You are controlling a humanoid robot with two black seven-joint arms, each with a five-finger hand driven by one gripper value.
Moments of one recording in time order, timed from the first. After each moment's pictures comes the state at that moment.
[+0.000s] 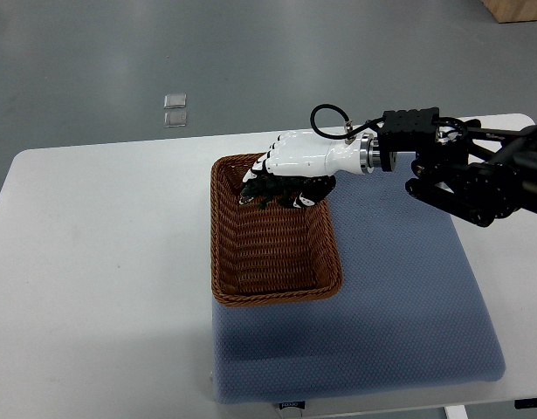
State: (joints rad) left arm 0.01 0.00 -0.11 -0.16 0.04 0.00 0.00; right arm 1.16 -0.26 0.08 0.86 -1.73 -0.07 0.61
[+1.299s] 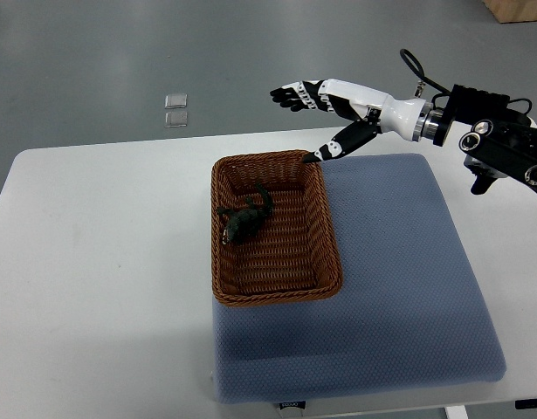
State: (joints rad) left arm 0.01 0.00 -0.11 -0.16 0.04 0.00 0.00; right arm 1.05 -0.41 0.29 0.80 -0.77 0.37 0.58
